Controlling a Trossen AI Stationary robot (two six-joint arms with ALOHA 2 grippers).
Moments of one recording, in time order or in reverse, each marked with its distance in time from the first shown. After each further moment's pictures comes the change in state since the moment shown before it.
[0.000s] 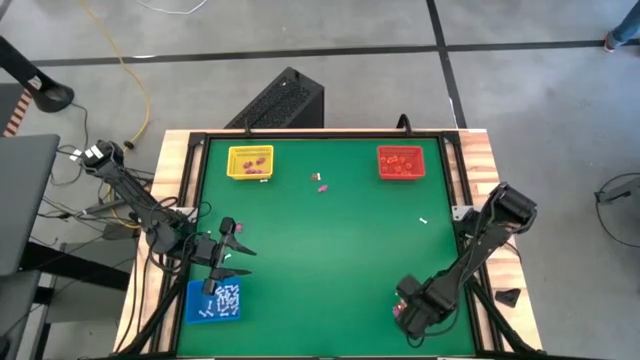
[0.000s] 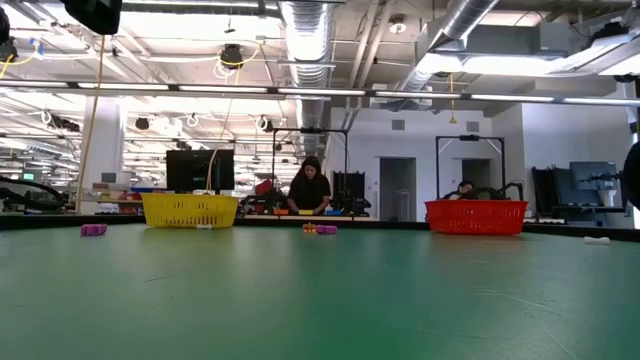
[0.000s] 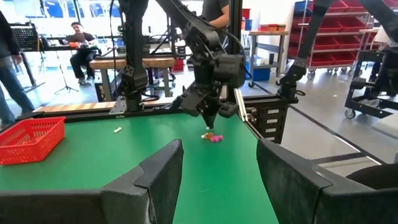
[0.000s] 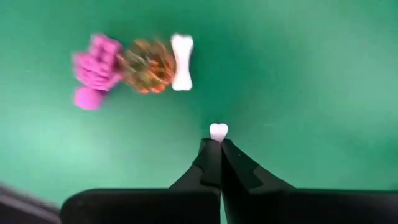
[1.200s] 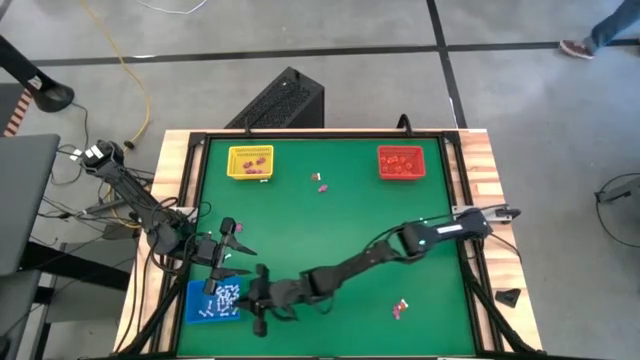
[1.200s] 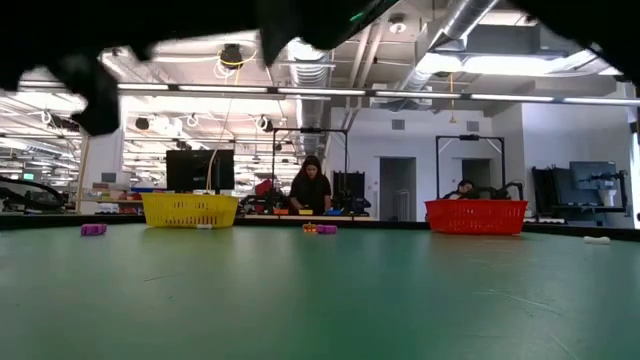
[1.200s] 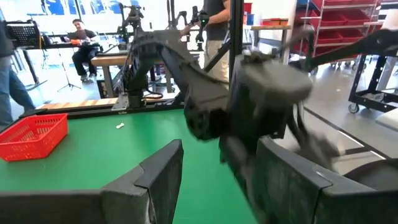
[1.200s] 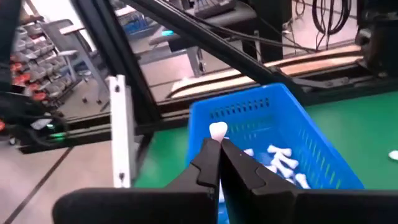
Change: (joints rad) left arm 0.000 0.000 0.000 -0.023 -0.006 0.001; right arm -0.471 0.867 1.089 1.159 0.362 -1.423
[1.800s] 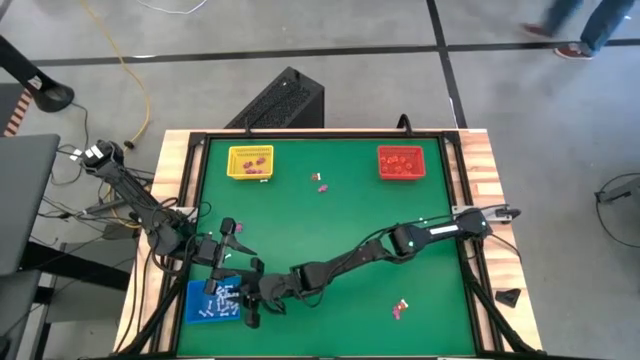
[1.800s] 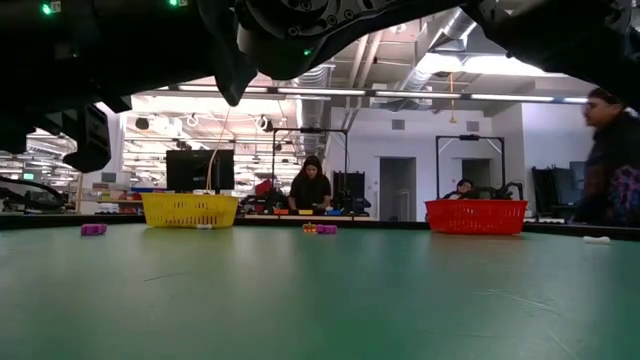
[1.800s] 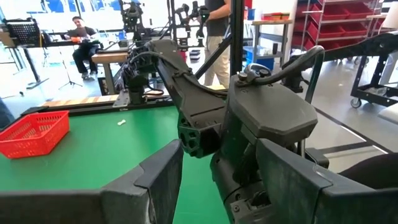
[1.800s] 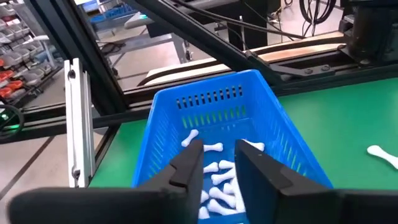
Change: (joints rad) left arm 0.000 0.000 0.000 -0.021 -0.002 0.000; right arm -0.042 0.135 0.217 -0.148 -0.015 -0.018
